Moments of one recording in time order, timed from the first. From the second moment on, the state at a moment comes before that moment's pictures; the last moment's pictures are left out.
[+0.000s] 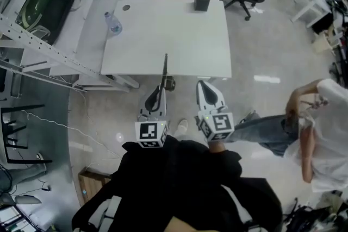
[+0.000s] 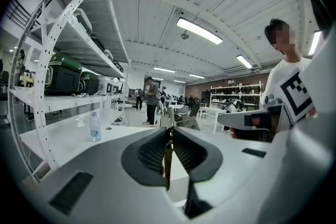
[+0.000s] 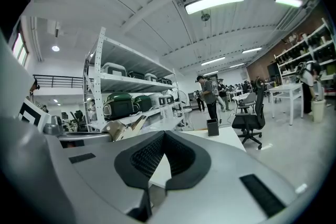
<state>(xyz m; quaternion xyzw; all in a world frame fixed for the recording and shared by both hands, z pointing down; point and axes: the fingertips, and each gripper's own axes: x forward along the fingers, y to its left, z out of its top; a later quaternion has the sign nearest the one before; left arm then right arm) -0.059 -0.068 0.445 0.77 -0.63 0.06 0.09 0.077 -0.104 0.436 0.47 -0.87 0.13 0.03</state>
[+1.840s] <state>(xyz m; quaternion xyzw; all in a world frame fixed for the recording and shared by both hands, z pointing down) -0.104 -0.231 0.533 0.81 -0.55 0.21 0.07 0.026 -0.207 0.523 0.51 -0.84 0.19 0.08</state>
